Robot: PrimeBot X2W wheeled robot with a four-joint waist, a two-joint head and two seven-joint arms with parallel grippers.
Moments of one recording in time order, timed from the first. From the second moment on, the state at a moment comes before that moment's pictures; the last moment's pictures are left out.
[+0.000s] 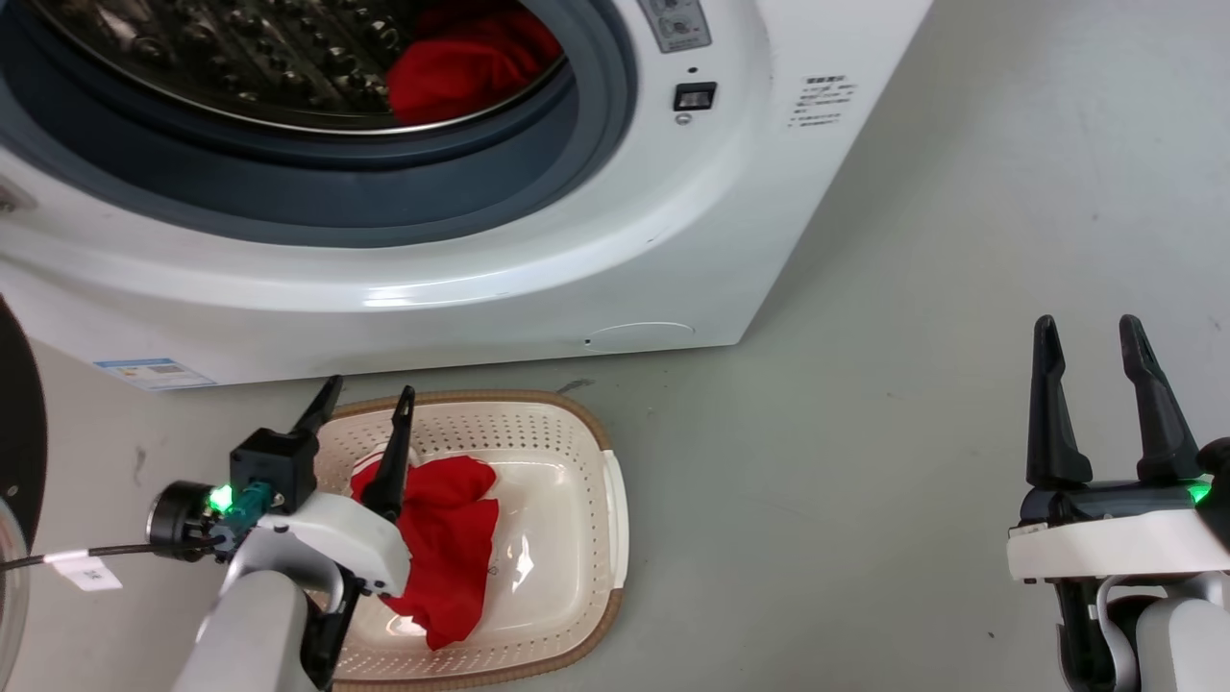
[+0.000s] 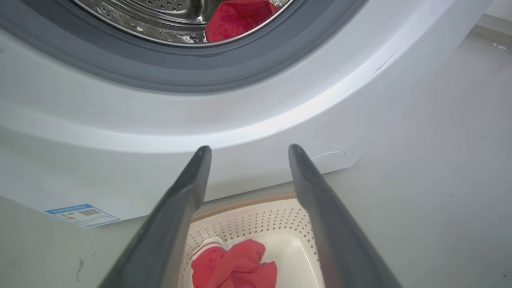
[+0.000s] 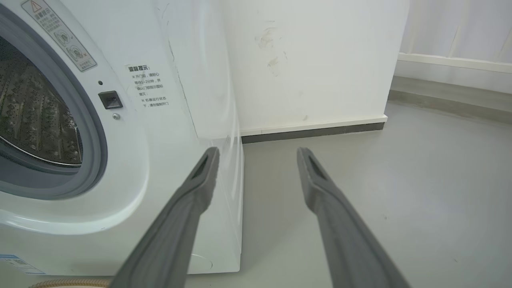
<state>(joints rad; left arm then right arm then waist) -0.33 0.22 -0.14 0.52 -0.19 -0.12 -0.26 -0.13 -0.05 -0.09 0.01 0.17 0.13 -0.26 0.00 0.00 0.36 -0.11</state>
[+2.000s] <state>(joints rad) -1.58 0.71 -0.47 0.81 -0.58 -0.13 0.89 -0.19 -0.05 0.12 -0.03 0.45 0.13 -0.26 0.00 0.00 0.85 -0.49</state>
